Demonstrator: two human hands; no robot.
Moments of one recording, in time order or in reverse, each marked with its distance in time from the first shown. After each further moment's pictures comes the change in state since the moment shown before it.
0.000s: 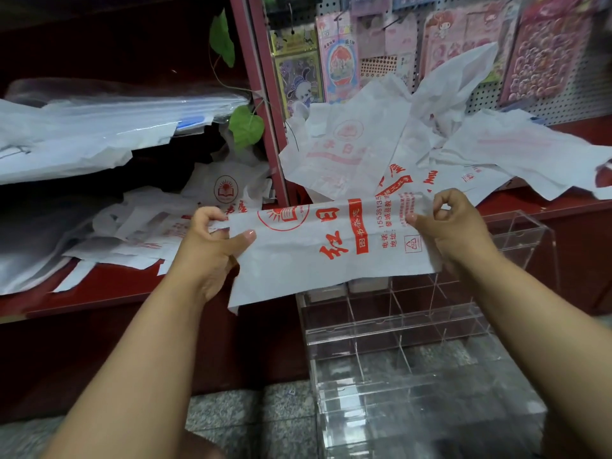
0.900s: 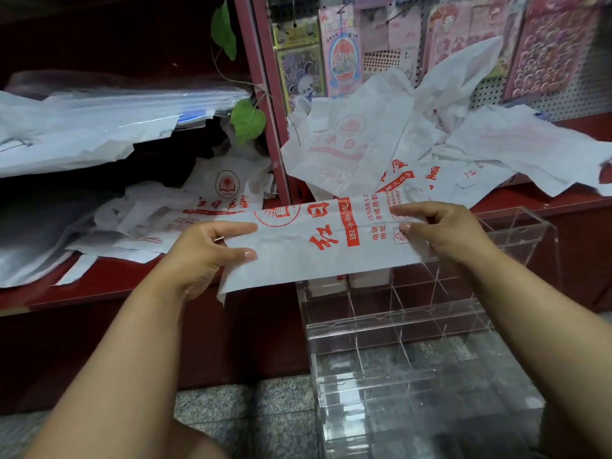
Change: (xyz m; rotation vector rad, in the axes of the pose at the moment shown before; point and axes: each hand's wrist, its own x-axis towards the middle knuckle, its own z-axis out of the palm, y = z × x) left_hand -0.002 0.005 -0.025 0.358 -0.208 -0.068; right_hand -0.001 0.004 -0.003 -0.106 -0.183 -0.078
